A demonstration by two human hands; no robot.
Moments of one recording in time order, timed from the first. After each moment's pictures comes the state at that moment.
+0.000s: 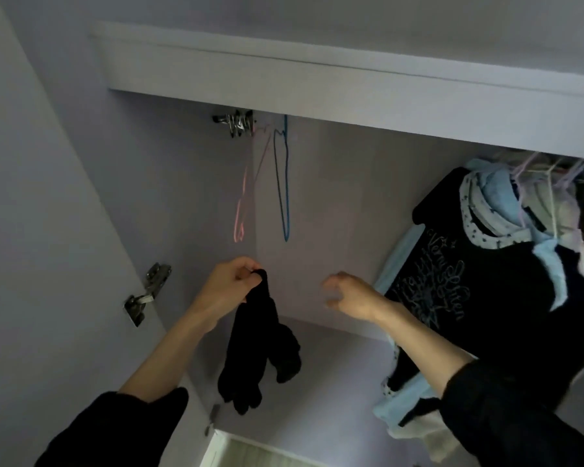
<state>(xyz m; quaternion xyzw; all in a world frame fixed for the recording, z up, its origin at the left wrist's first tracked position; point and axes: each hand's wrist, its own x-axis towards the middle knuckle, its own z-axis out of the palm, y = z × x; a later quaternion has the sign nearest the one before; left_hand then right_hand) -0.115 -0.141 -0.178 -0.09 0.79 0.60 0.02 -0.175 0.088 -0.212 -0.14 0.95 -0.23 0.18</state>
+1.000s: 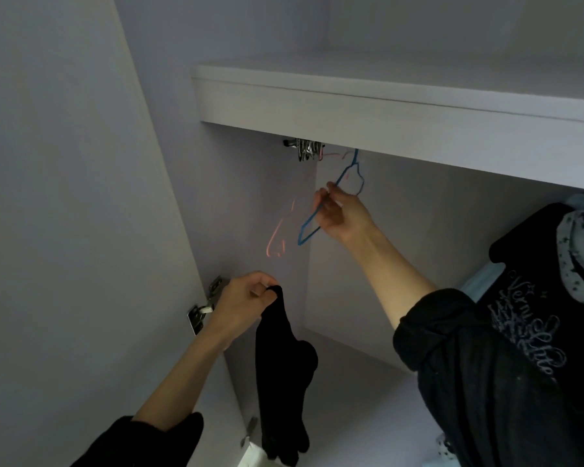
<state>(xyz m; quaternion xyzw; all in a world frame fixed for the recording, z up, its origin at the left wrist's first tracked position) -0.104 -0.191 -0.168 -0.14 0.80 0.58 -0.08 -0.257 -0.068 -0.092 0.09 0.29 -0.93 0.21</state>
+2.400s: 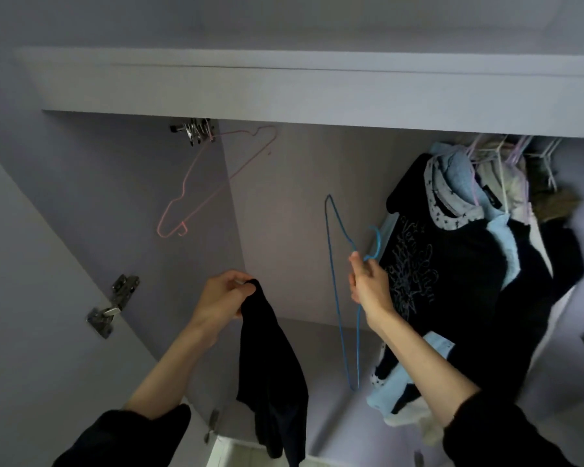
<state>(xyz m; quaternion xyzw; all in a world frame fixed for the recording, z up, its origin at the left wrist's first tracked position) -0.107 -0.085 -0.182 -0.15 0.78 0.61 0.00 -0.150 0.136 -0.208 0.13 0.71 -0.69 -0.04</state>
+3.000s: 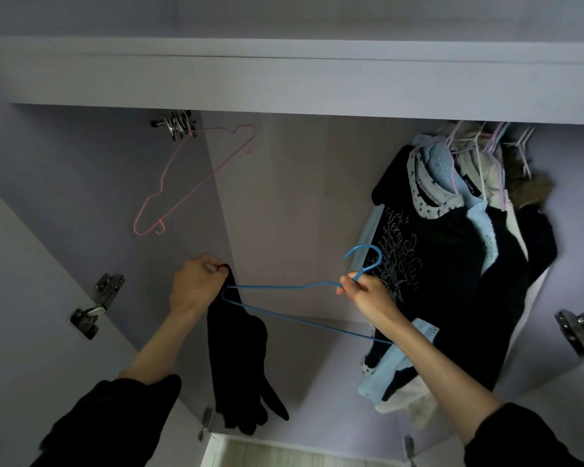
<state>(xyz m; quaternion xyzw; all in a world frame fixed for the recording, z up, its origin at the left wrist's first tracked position) -0.132 -0.104 -0.189 -0.17 0.89 0.41 -0.08 -0.121 0.167 -0.219 0.02 0.86 -0.51 0.02</state>
